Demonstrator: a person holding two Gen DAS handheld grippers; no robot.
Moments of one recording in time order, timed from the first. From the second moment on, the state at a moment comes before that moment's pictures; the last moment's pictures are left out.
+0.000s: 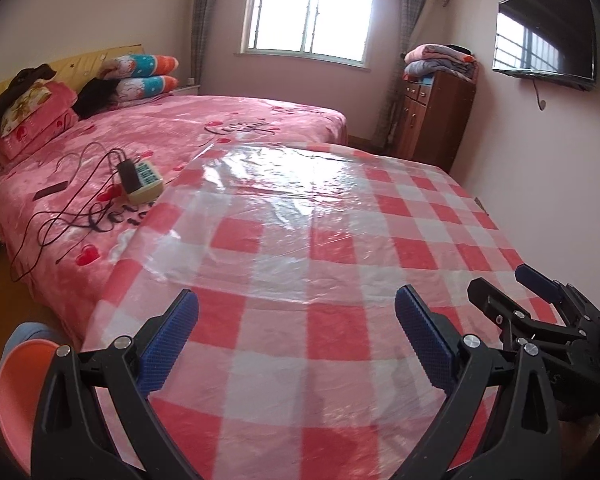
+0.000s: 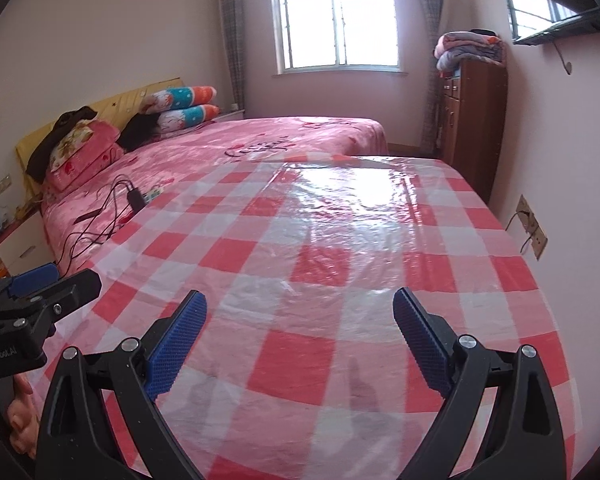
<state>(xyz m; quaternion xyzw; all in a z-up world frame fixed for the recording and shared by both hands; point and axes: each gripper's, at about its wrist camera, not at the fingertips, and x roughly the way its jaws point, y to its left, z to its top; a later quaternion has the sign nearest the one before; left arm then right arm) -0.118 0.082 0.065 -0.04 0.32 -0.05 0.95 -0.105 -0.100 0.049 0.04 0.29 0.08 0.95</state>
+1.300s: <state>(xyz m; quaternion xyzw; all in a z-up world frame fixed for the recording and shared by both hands) -0.093 -0.002 0.066 0.01 0.33 -0.06 0.94 -0.115 -0.171 0.049 0.06 0.26 0.01 0.96</state>
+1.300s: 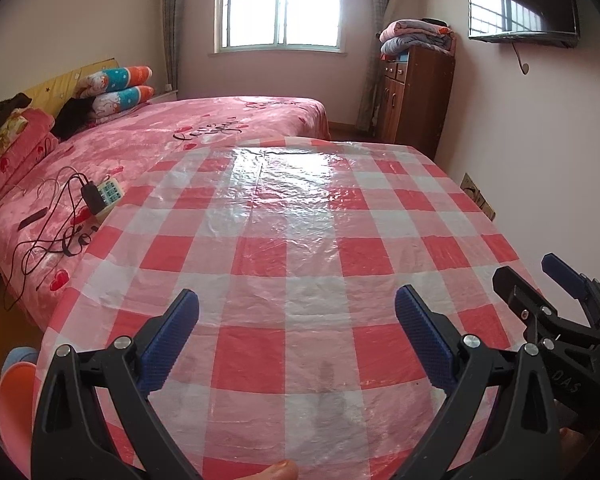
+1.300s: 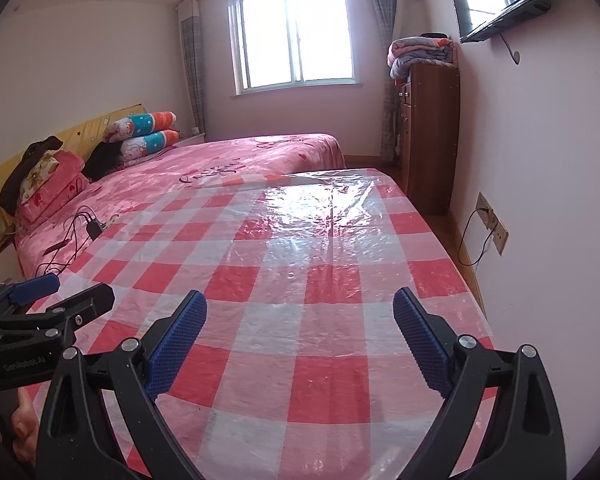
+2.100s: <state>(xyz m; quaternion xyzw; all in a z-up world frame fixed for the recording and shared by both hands) -0.096 -0.012 0.065 0.03 0.32 -0.05 0.94 -0.121 -0.179 0.052 0.07 0.26 0.02 0.96</state>
